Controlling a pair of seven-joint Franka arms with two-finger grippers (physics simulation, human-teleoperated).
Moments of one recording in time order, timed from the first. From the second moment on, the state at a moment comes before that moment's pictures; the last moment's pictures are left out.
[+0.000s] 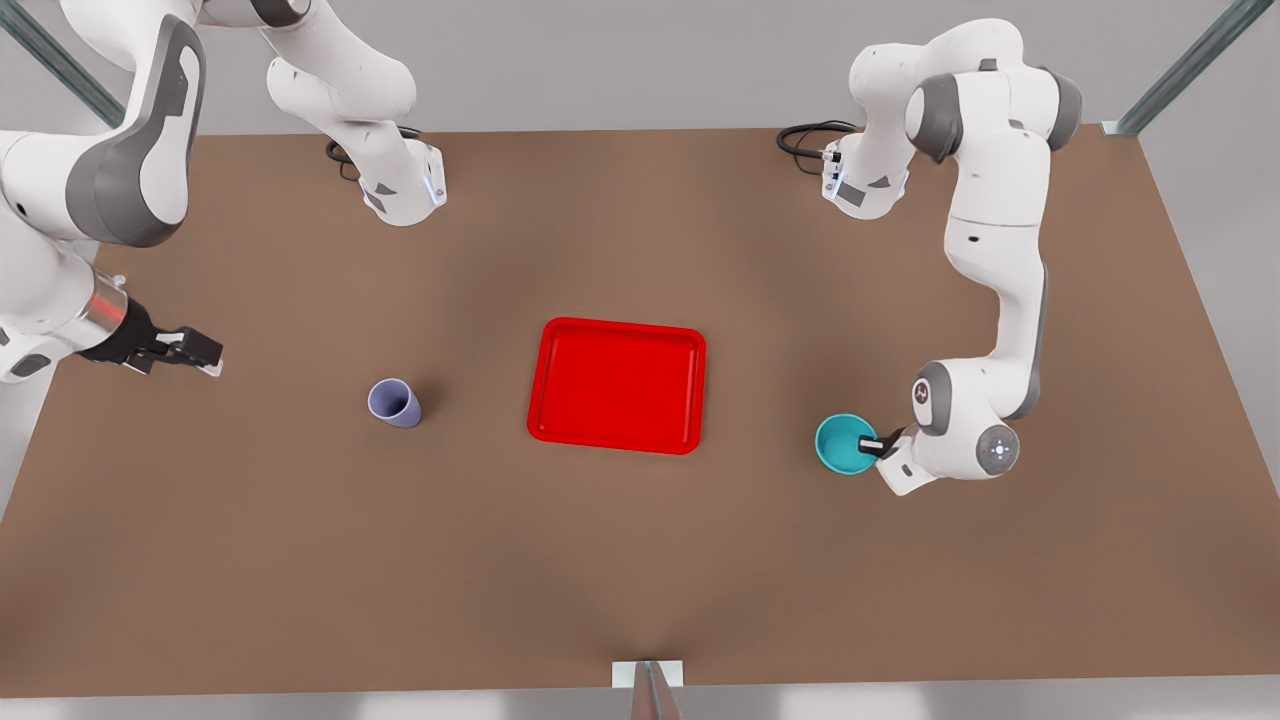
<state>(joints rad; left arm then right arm) -0.15 0.68 0.08 -1.67 -0.29 2.10 0.25 -0.07 0.13 -0.02 -1.45 -0.01 1.57 -0.04</state>
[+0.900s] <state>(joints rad) -0.58 0.76 -0.05 -1.44 -0.35 2.03 -0.57 -0.07 0.13 -0.02 -1.45 0.00 1.57 -0.03</state>
